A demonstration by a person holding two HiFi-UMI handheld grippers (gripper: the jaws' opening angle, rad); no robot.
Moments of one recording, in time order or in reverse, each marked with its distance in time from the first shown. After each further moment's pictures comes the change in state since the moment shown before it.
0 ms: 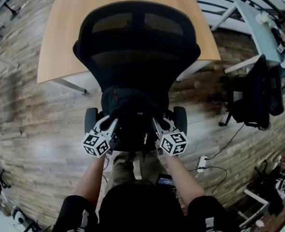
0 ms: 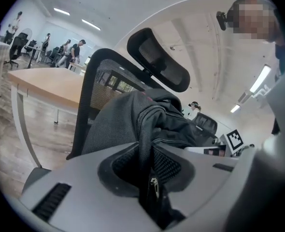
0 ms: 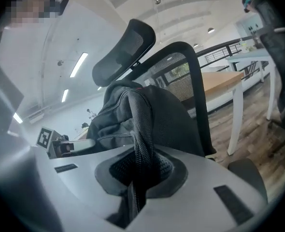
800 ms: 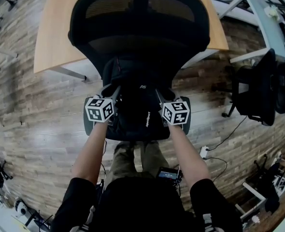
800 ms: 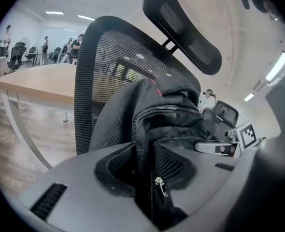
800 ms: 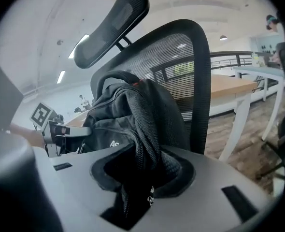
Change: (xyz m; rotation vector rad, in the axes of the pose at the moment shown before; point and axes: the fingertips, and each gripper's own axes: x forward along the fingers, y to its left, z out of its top) left arm 0.096 0.068 0.006 0.032 0.157 0.135; right arm 0.077 -0.079 0.020 -0.143 0.086 -0.092
